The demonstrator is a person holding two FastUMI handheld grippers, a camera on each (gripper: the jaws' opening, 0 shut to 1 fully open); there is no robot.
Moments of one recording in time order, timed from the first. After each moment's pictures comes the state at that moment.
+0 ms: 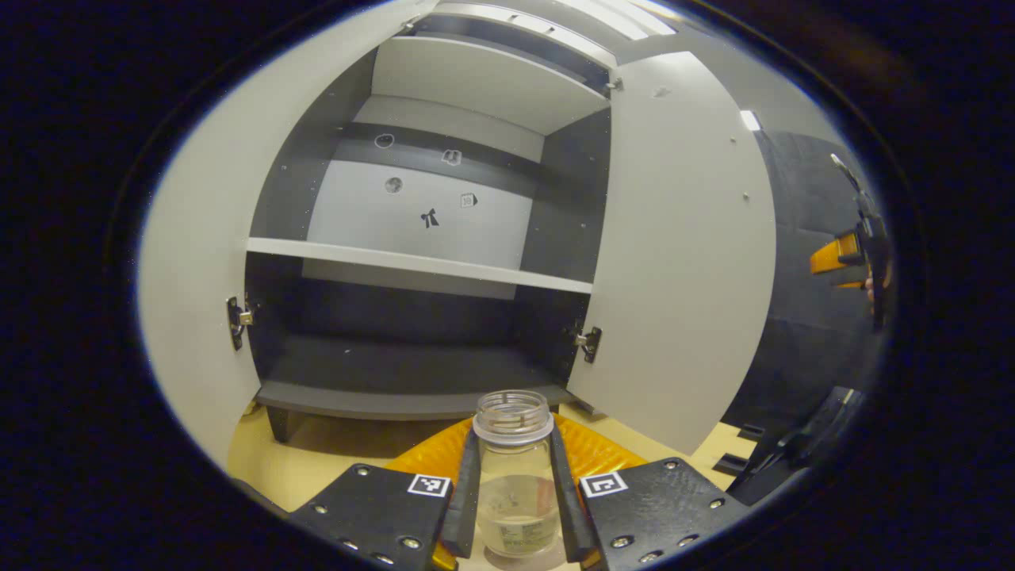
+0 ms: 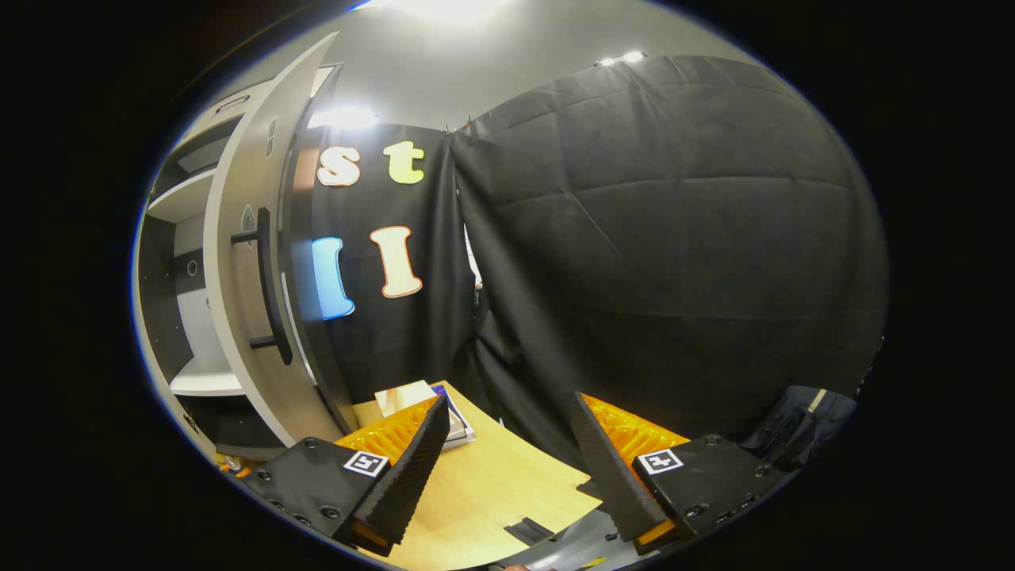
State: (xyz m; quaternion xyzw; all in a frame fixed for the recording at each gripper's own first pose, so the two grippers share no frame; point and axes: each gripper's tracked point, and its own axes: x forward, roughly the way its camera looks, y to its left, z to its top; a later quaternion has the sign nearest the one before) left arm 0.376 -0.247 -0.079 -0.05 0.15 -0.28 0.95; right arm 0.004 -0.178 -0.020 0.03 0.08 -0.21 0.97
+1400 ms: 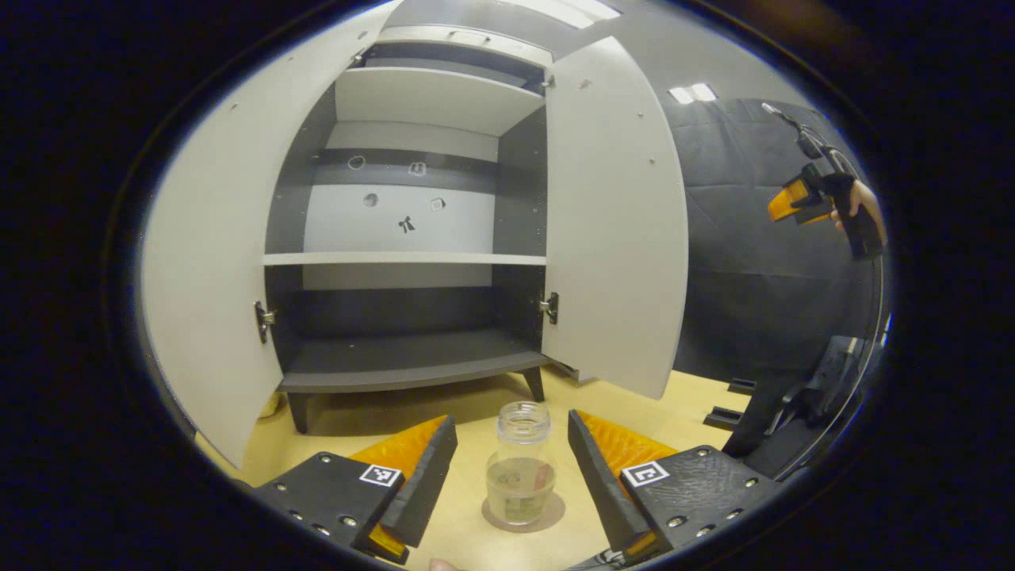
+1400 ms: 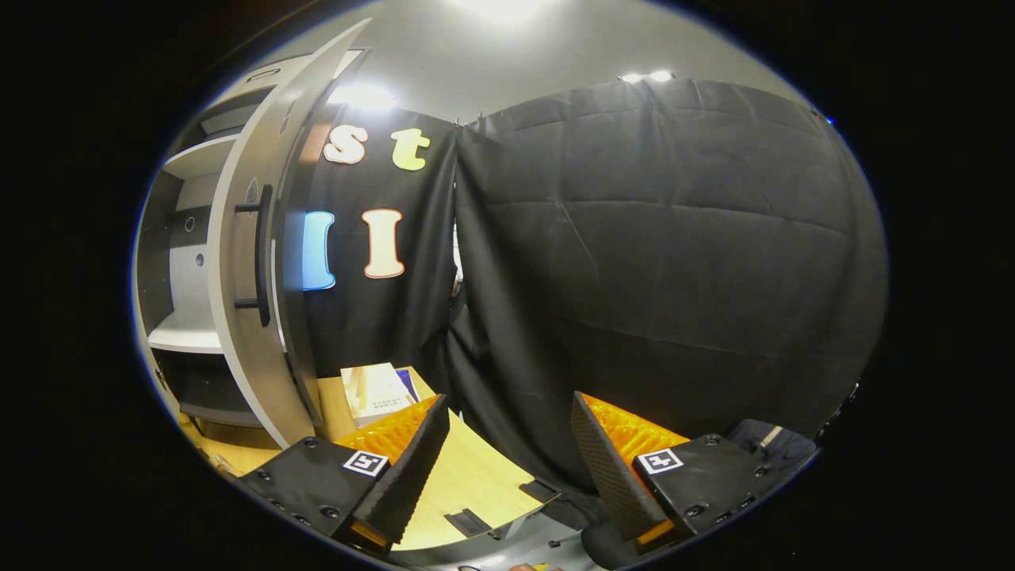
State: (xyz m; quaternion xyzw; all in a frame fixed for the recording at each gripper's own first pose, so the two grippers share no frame) left arm 0.325 -0.200 -0.043 0.02 0.13 -0.26 0.96; right arm -0.017 -0.207 -0.013 -0.05 0.09 -0.23 0.97
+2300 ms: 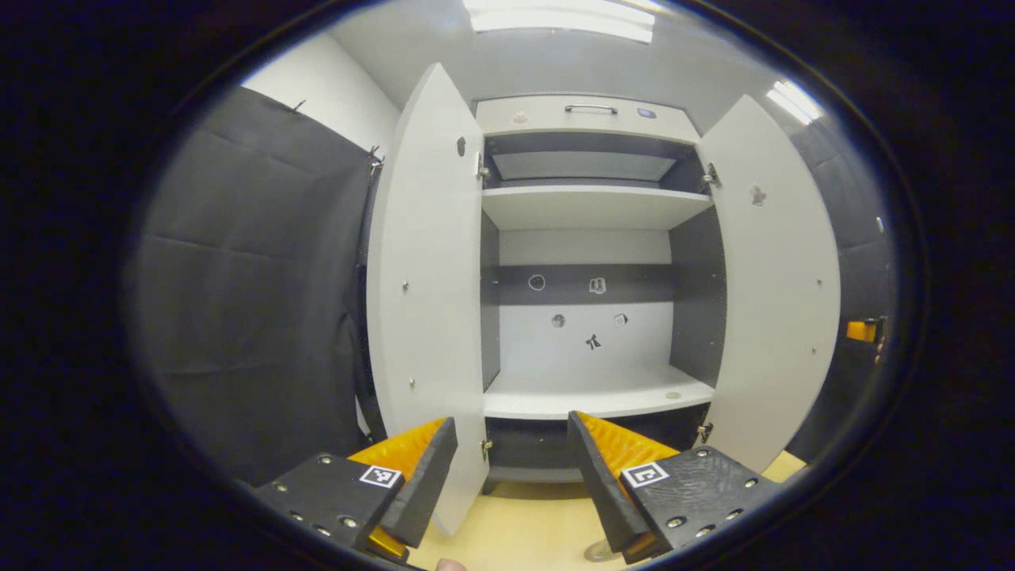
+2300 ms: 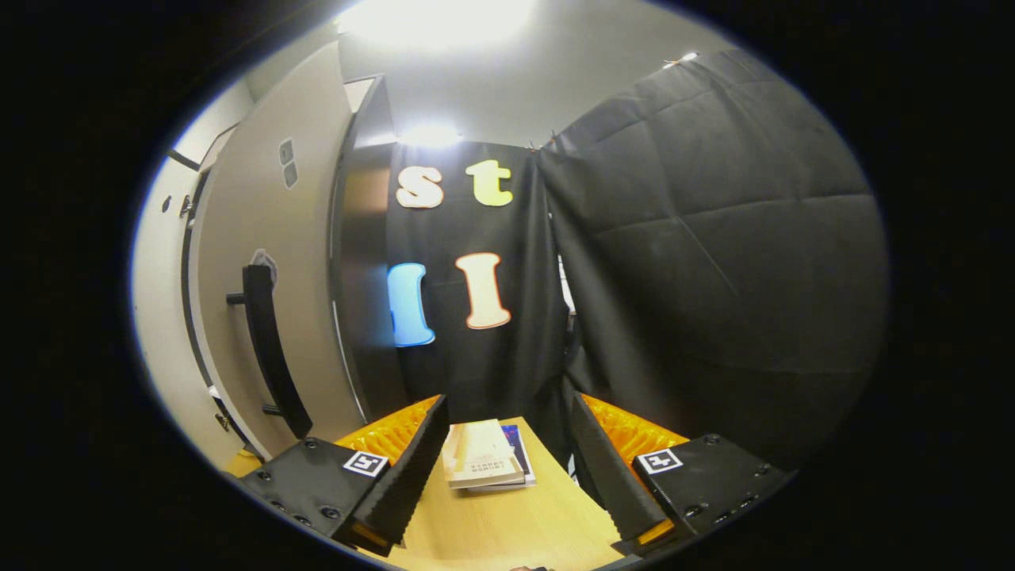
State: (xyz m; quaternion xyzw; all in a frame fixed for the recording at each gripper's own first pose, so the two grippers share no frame) left arm 0.376 -0.085 0.223 0.05 0.07 0.06 0.99; right arm 0.125 -0.162 0.039 -0.01 0.02 0.00 1.00
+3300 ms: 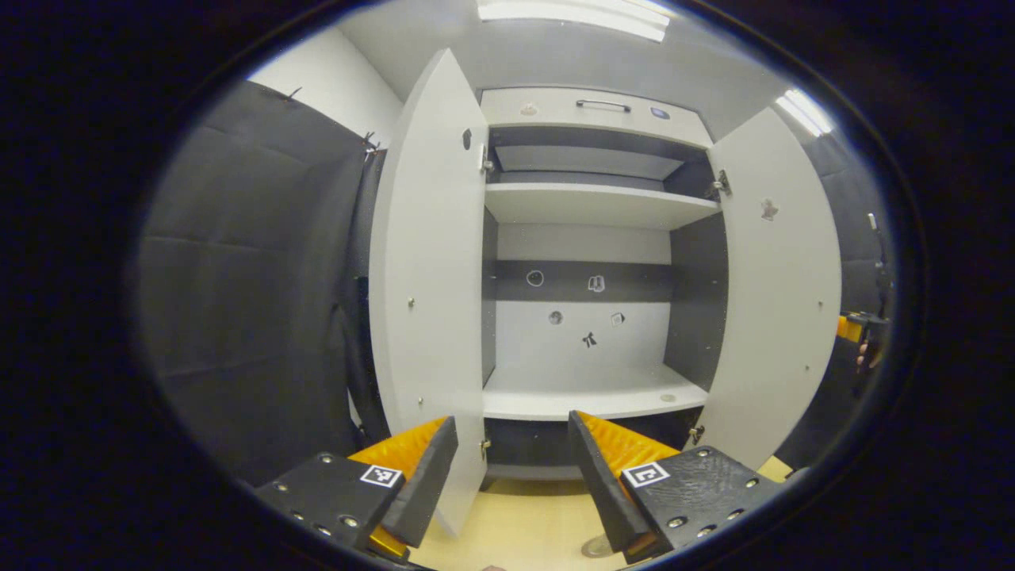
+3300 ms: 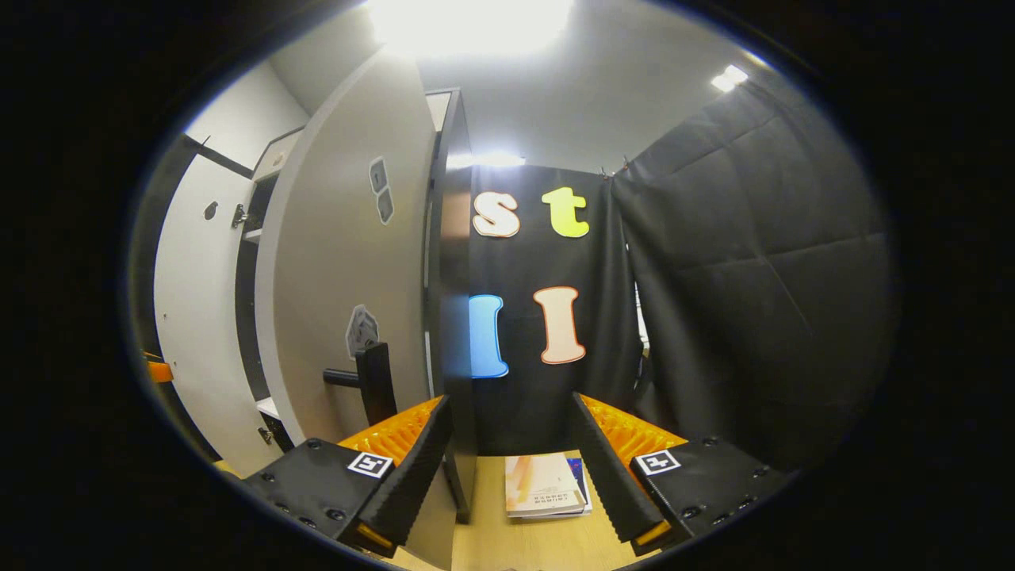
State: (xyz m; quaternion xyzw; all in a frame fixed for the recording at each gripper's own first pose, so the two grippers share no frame) left arm 0.379 -0.072 0.225 0.03 0.10 0.00 0.99; right arm 0.138 -0.072 0.087 -0.03 -0.03 0.09 1.00
